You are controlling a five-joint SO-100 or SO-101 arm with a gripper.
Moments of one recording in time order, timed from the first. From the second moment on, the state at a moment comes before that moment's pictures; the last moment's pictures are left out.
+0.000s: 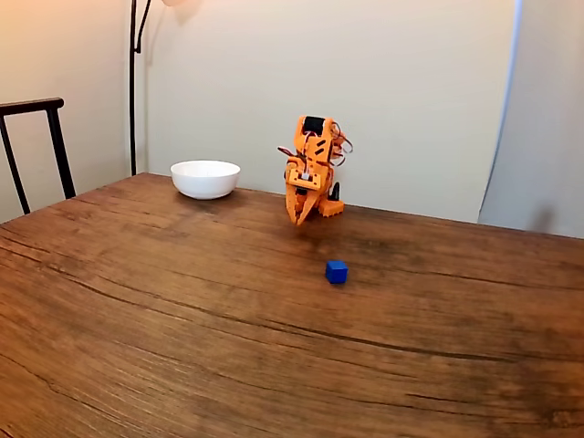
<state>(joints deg) 8.7 190.2 178.6 75.1 111.9</state>
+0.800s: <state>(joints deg) 8.7 190.2 178.6 75.1 111.9</state>
